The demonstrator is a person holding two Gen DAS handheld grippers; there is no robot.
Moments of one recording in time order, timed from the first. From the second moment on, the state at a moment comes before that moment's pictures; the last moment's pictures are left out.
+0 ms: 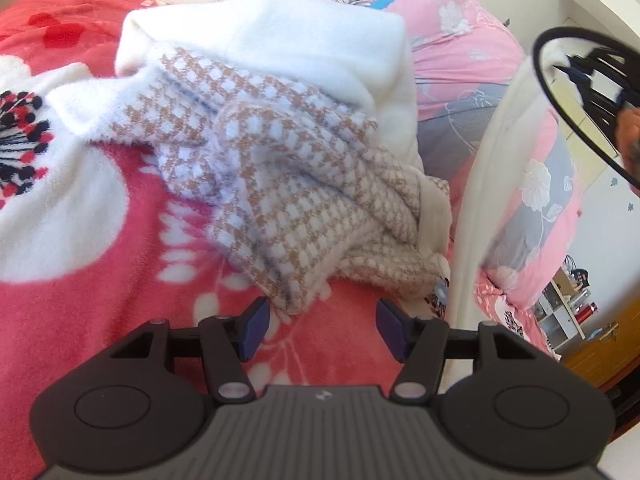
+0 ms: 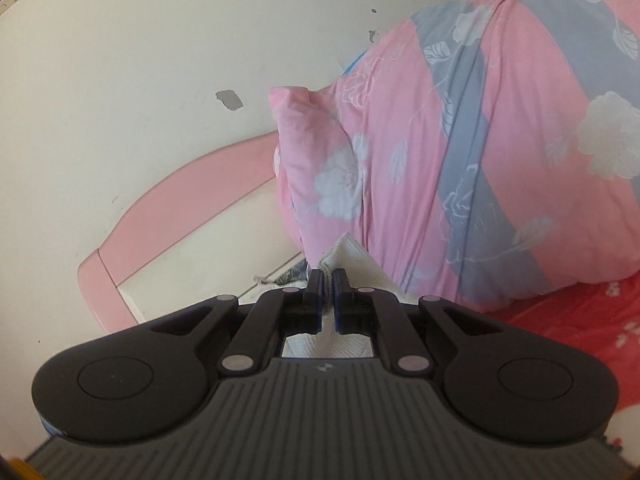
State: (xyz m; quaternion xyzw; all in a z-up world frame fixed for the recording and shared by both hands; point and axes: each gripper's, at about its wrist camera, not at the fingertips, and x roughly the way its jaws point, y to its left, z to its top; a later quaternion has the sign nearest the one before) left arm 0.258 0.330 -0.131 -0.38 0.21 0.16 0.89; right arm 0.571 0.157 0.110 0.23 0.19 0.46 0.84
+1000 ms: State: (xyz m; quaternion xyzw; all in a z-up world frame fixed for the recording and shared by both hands) left arm 0.269 0.301 -0.123 -0.34 0.20 0.09 0.91; right arm 0.499 0.042 0.047 -0.01 0.35 0.35 0.87
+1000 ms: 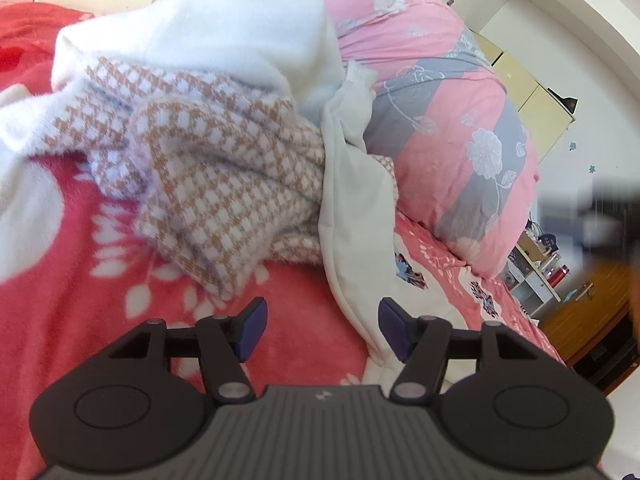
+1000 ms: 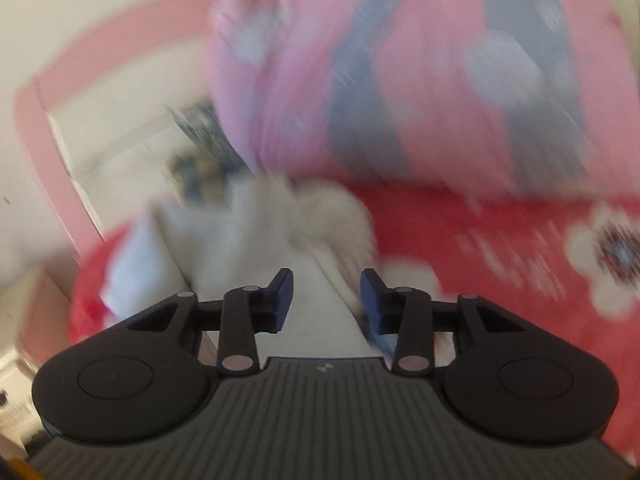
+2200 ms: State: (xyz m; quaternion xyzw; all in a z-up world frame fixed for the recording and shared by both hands) left arm 0.276 0.297 -0.131 -0.32 0.23 0.12 0.91; right arm 0.570 0.123 -0.084 -0.11 0.46 0.44 0.77
